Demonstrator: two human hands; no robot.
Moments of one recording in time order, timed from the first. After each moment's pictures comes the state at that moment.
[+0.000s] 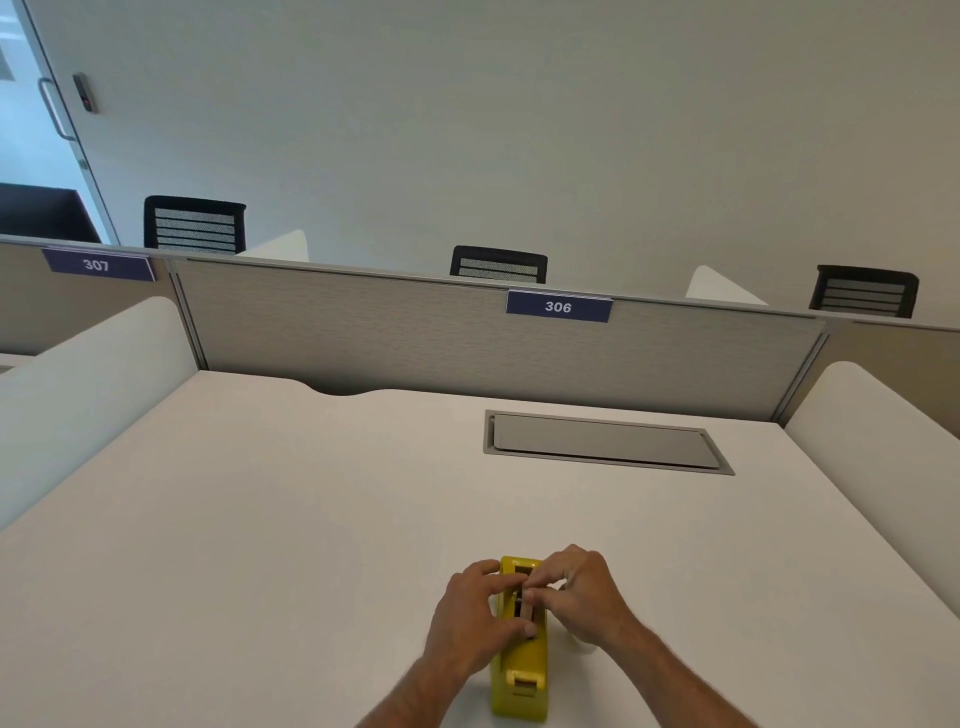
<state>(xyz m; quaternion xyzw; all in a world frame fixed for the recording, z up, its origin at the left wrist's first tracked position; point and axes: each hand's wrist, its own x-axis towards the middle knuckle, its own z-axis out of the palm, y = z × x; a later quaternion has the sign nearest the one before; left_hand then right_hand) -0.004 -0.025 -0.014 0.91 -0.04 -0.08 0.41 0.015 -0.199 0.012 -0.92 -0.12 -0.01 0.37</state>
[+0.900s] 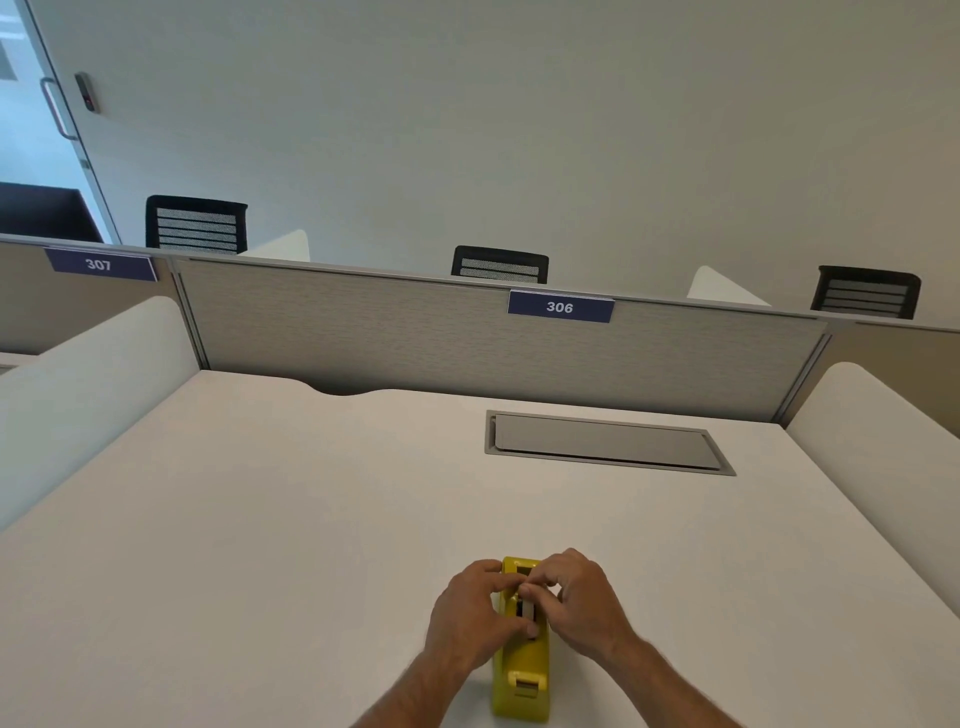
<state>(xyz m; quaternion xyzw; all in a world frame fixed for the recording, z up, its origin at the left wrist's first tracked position) -0.003 -0.024 -0.005 0.91 -0.05 -0.07 0.40 0.005 -0.191 0.008 -0.93 -0.14 -0.07 0.33</state>
